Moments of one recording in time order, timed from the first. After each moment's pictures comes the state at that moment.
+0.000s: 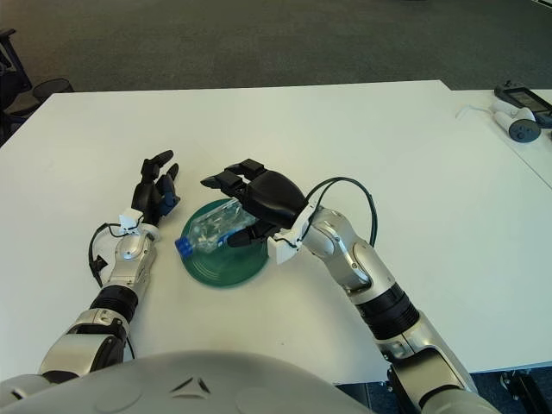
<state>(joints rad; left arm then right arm) -0.24 0.02 0.07 0.79 -0.02 -0.67 0.00 -0.22 -0.41 0.42 -0.21 -0.67 -0.37 0.27</state>
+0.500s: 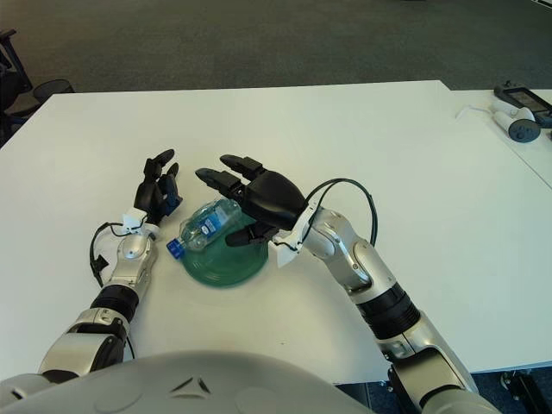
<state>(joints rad) -0.24 0.04 0.05 0.79 0.03 -0.68 0.05 -0.22 -0.42 0.42 -0.20 -0.70 -0.43 0.22</state>
